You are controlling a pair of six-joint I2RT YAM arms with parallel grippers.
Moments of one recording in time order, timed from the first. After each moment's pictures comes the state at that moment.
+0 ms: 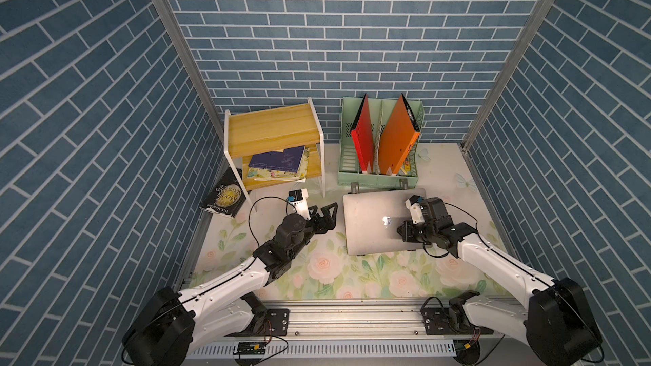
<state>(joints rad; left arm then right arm) -0.72 1.01 0.38 0.40 -0.17 -0.72 0.44 1.07 0.59 -0.38 -0.23 0.42</state>
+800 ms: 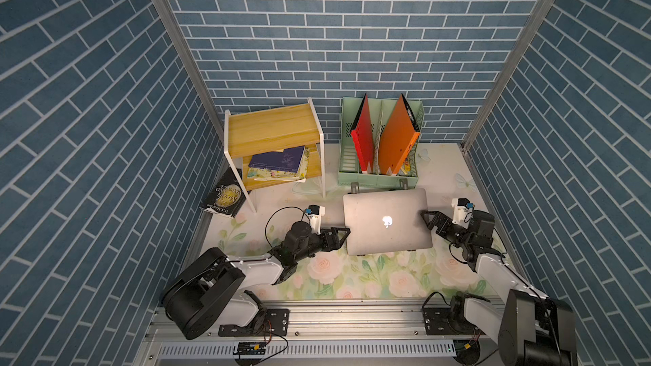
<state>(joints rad) -0.69 1.40 0.31 0.73 0.29 -0.83 -0.16 1.14 0.32 0.19 -0.70 0.47</state>
